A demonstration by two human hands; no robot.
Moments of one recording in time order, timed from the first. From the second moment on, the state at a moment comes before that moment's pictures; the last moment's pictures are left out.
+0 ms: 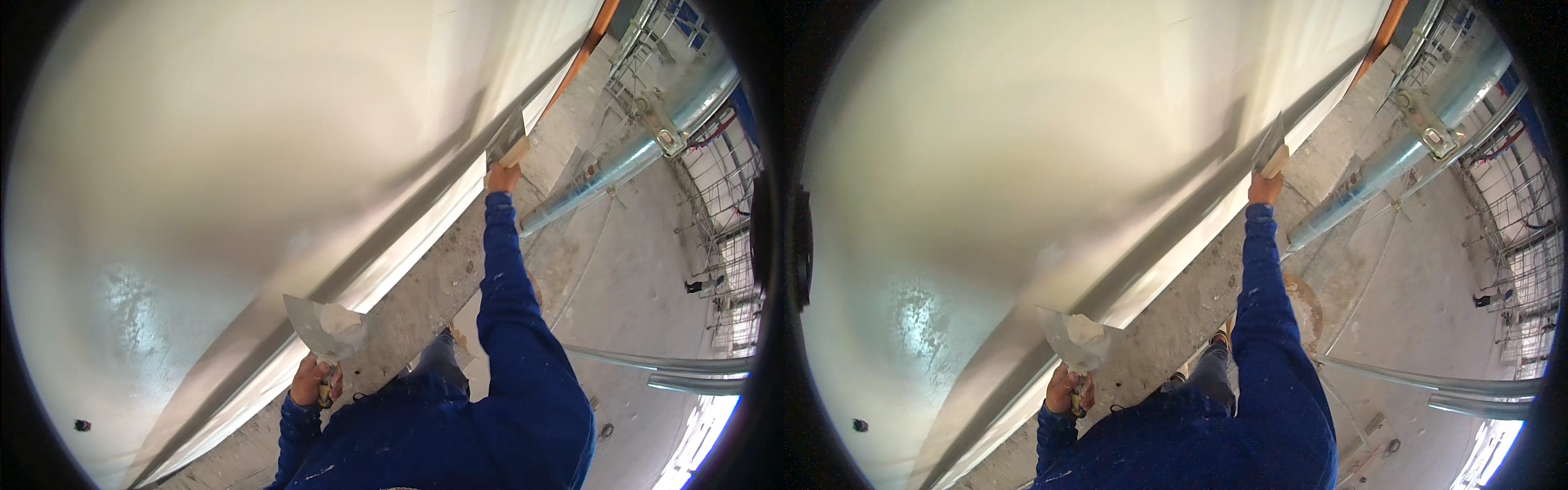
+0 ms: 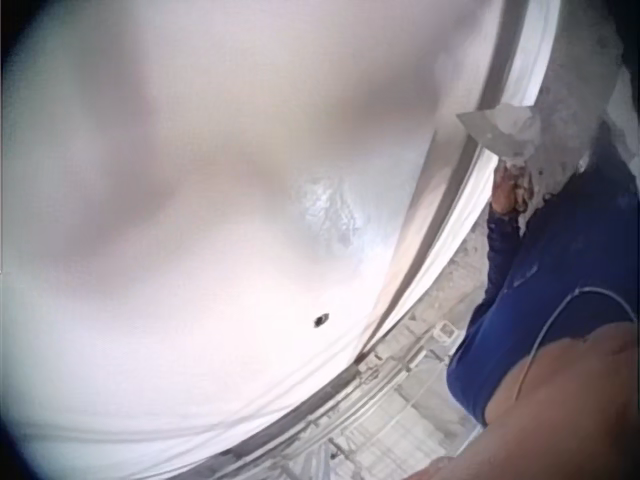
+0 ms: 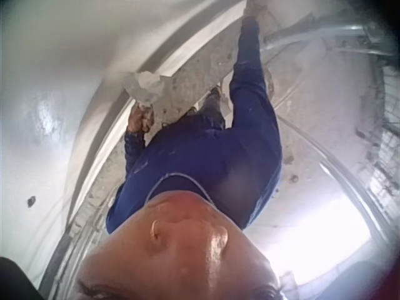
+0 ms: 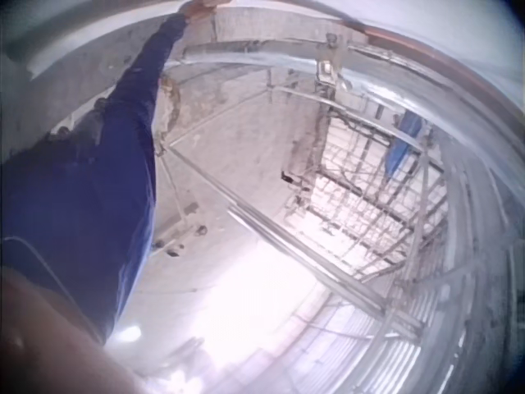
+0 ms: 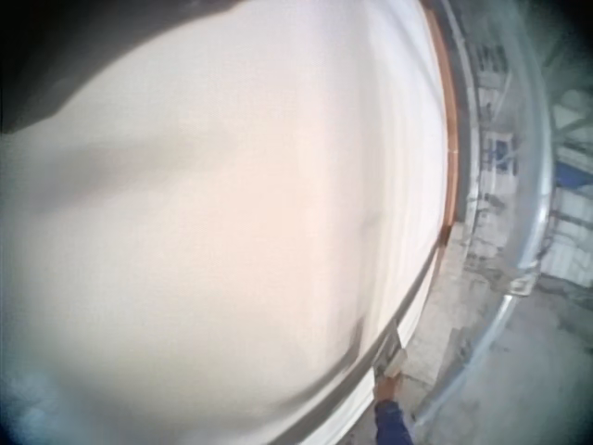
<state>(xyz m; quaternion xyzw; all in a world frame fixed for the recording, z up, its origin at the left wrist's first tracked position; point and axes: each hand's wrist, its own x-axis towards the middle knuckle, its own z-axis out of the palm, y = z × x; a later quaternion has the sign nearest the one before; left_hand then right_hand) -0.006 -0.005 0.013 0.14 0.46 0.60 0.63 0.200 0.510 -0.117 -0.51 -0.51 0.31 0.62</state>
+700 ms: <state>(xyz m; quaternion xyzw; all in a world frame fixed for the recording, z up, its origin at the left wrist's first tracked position) -0.007 0.026 -0.001 0.06 0.49 0.59 0.64 0.161 0.574 -0.184 -0.51 -0.62 0.30 0.52</state>
